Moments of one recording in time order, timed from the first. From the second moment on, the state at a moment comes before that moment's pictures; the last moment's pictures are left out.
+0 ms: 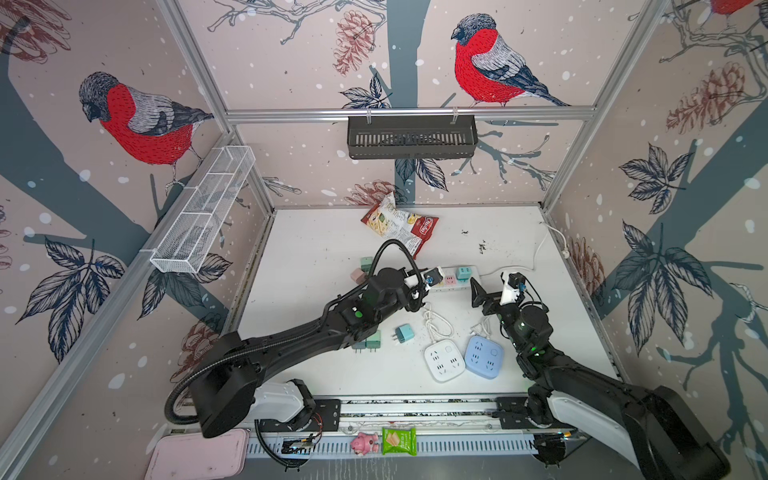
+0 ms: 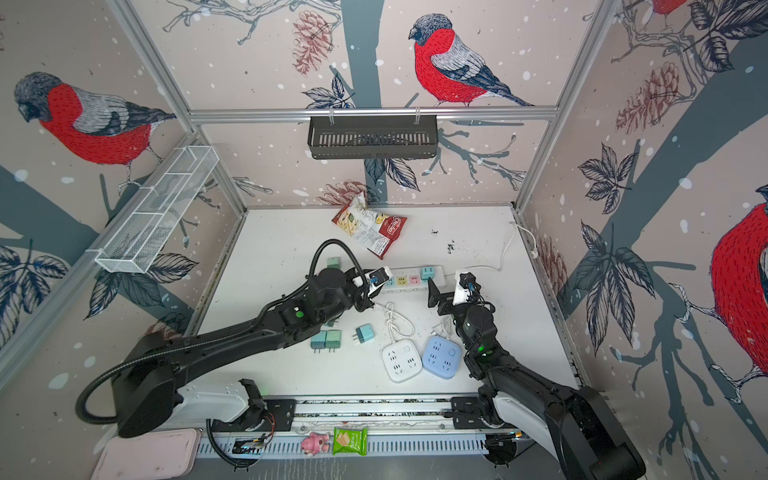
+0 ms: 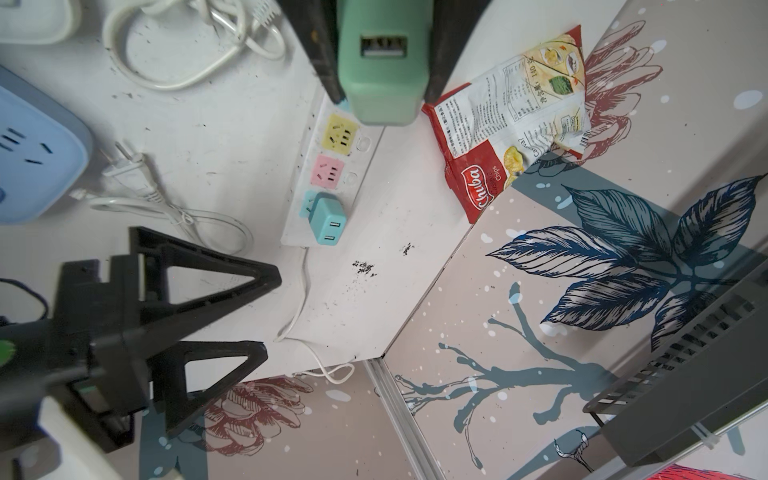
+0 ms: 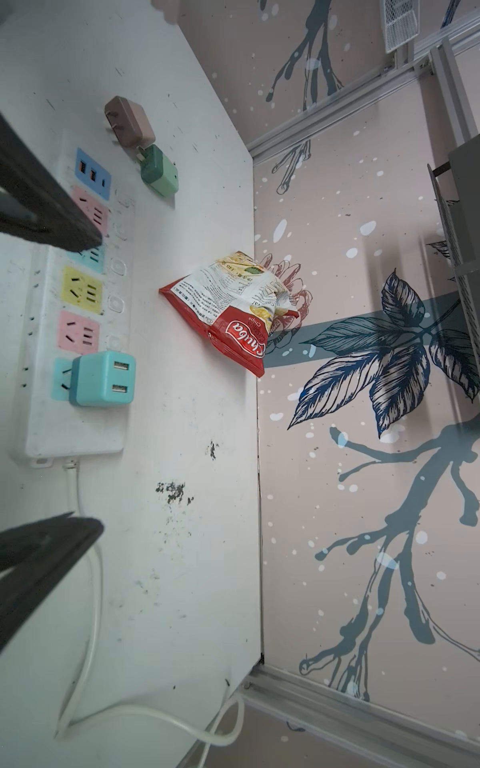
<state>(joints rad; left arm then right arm) -0.91 1.38 0.89 0.16 -0.08 0.52 0.44 0.99 0.10 0.85 0.13 0.13</state>
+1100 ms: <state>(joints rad) -0.85 2.09 1.76 -0.50 0.06 0.69 0.27 0.82 0.01 0.83 0.17 0.30</state>
